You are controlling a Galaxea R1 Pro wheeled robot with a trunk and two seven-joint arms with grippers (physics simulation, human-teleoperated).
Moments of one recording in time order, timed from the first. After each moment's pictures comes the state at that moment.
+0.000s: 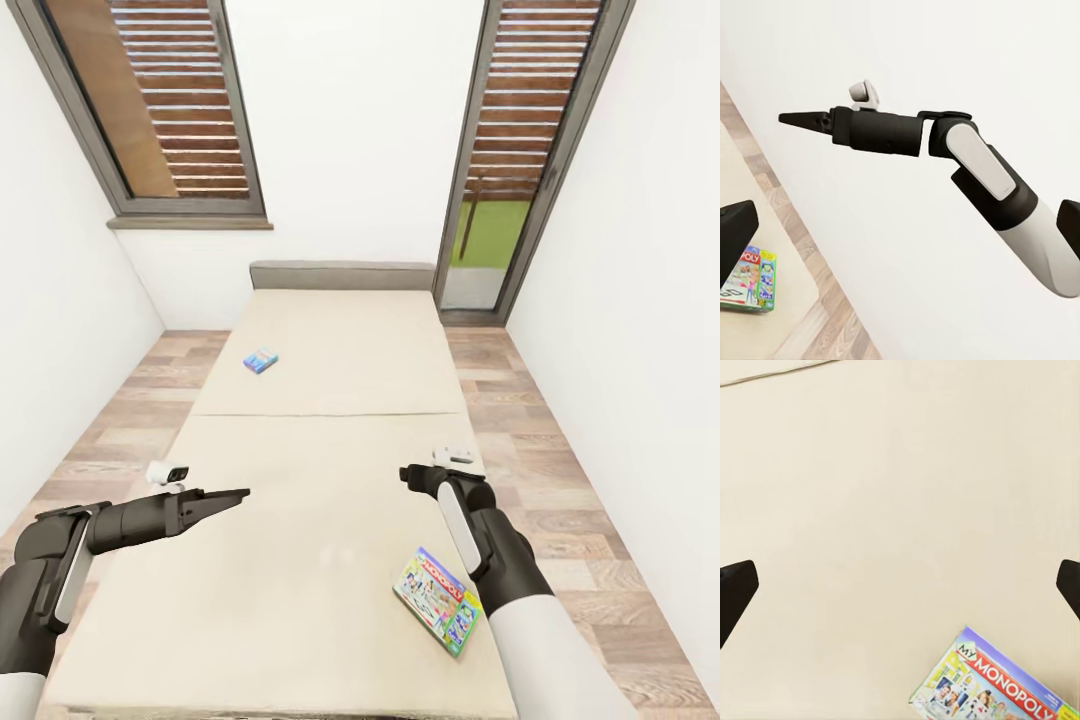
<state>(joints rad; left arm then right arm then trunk) -0.48 0.24 0.25 -1.32 0.13 0.92 -1.57 -0.68 0.17 0.06 -1.06 -0.21 0.70 -0.23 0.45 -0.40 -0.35</state>
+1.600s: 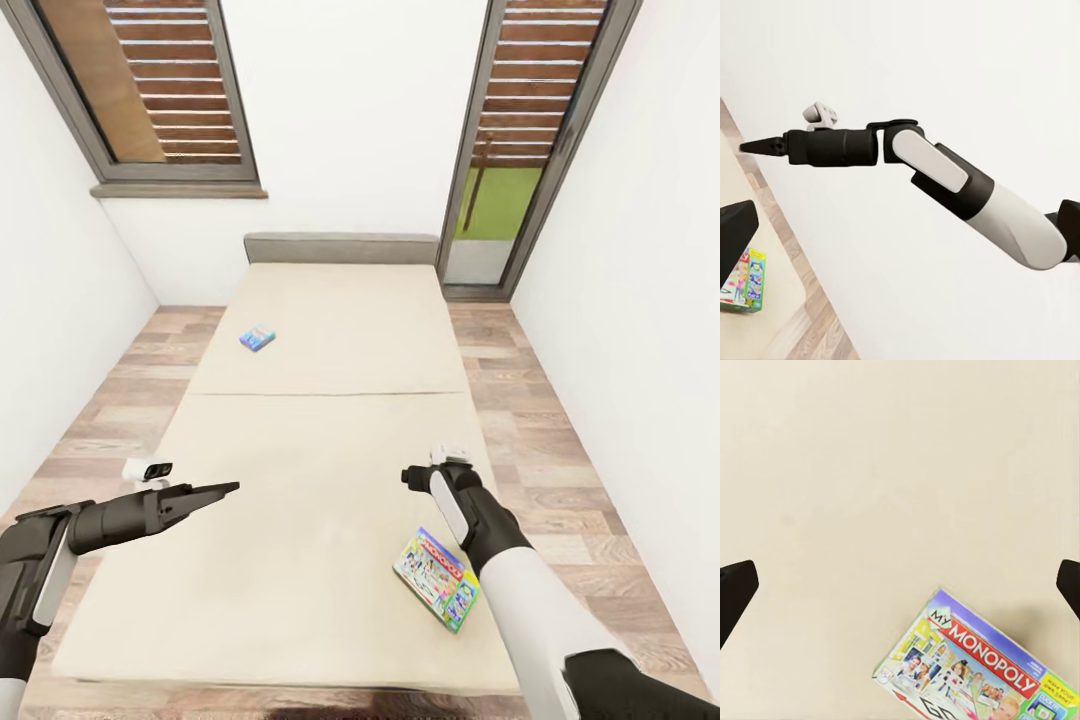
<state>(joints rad) -0.47 0.28 0.25 -1.34 0.24 0.92 -1.57 -0.84 0.16 0.05 -0.73 -0.22 0.62 -0.26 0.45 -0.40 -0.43</state>
